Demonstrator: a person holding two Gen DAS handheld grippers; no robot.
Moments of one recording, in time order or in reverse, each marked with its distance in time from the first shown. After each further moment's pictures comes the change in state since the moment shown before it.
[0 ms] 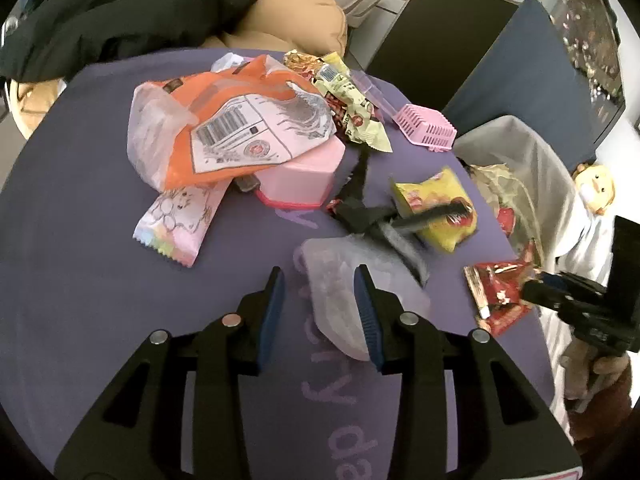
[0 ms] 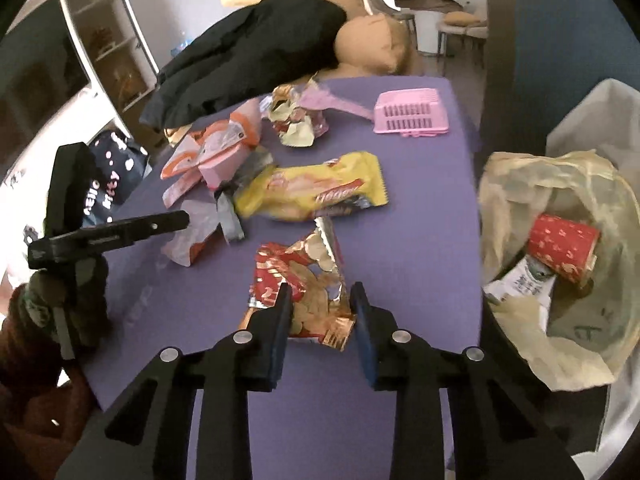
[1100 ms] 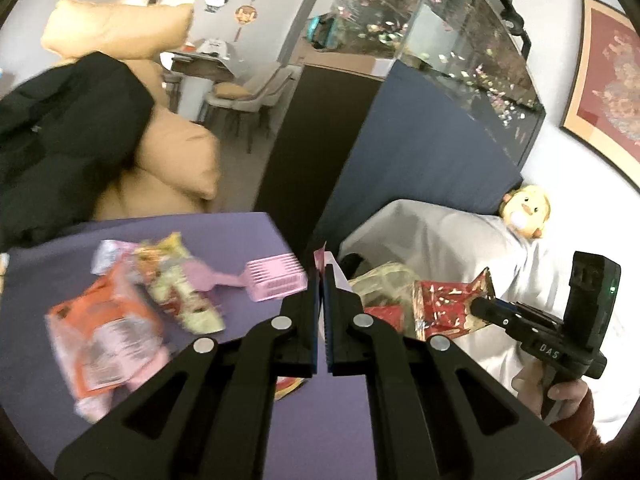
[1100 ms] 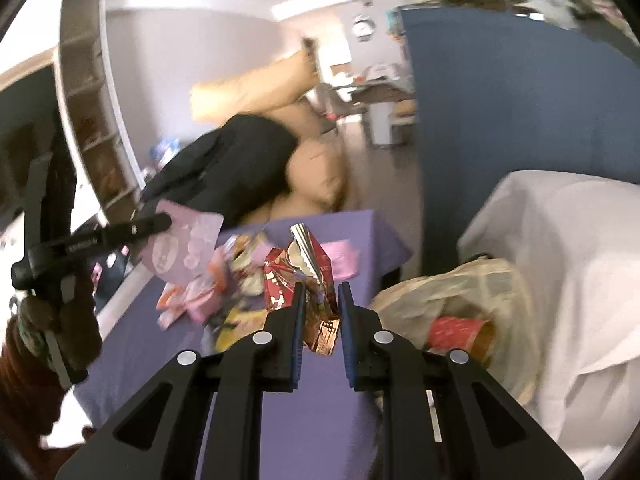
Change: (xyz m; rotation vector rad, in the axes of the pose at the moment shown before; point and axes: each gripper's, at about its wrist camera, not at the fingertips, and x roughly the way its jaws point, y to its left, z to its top) left arm -0.056 -0.152 0.108 0.184 -0.275 -0.217; right arm -0.141 -0.062 0.044 0.124 -0.390 -0.131
